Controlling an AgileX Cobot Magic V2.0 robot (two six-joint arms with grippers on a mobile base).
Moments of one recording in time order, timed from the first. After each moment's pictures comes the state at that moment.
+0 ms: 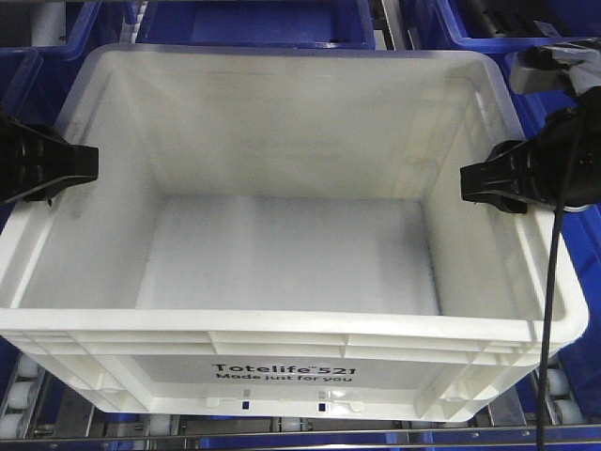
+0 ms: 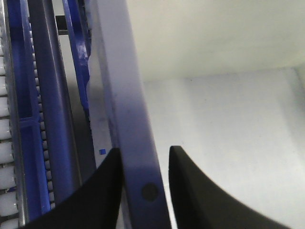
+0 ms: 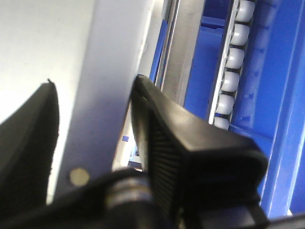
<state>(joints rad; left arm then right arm) -0.22 1.15 -1.10 -0.24 0.79 -0.01 0.21 1.23 -1.13 0.26 0.85 -0.14</state>
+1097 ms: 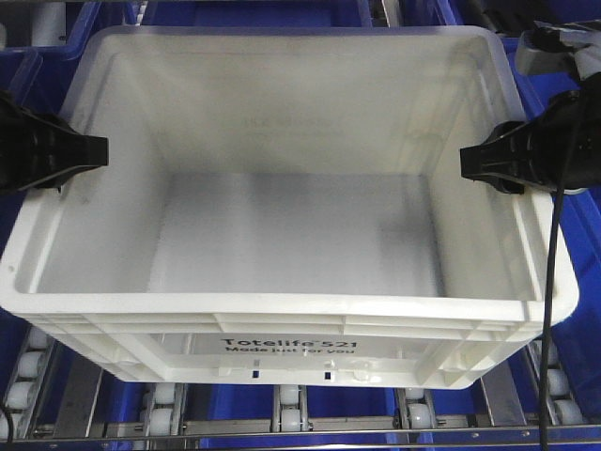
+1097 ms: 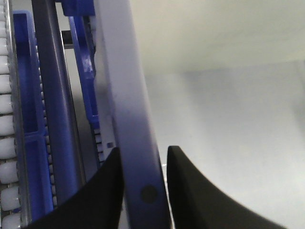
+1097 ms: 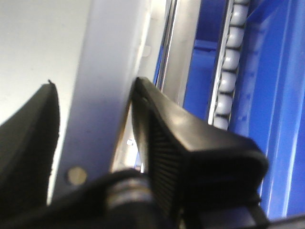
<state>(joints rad) -0.22 1.19 -1.10 -0.22 0.70 0.00 0.21 1.23 -1.13 0.25 0.74 -0.15</state>
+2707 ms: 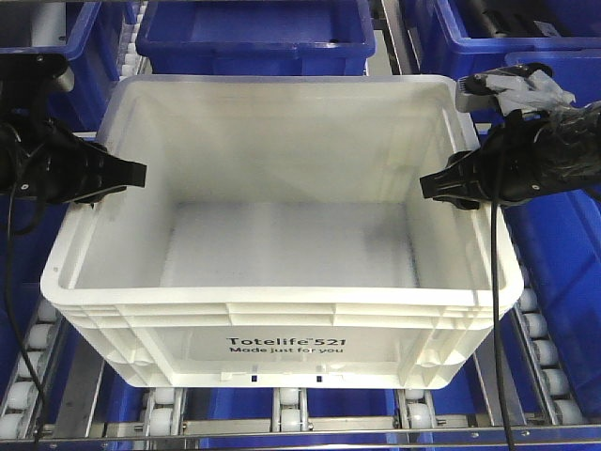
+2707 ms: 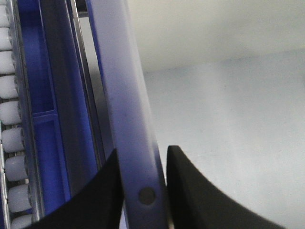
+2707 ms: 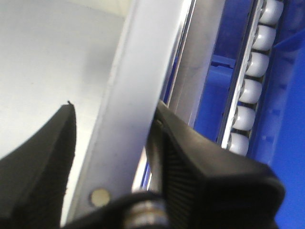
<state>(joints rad) -0.21 1.38 -1.11 -0.15 0.64 -0.01 0.21 1.46 -1.13 0.25 0.63 -0.25</state>
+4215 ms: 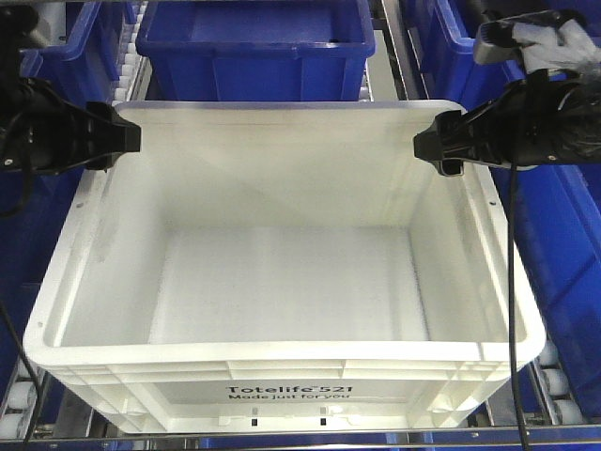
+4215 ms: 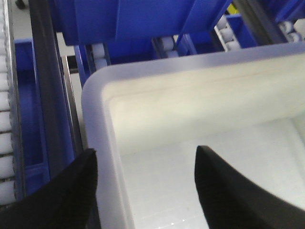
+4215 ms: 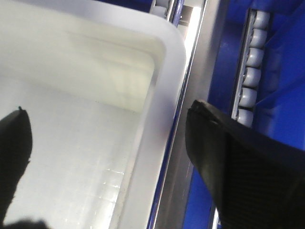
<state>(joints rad) -0.22 1.29 -1.11 -0.19 0.54 0.02 0.22 1.36 -1.15 0.27 0.54 -0.26</state>
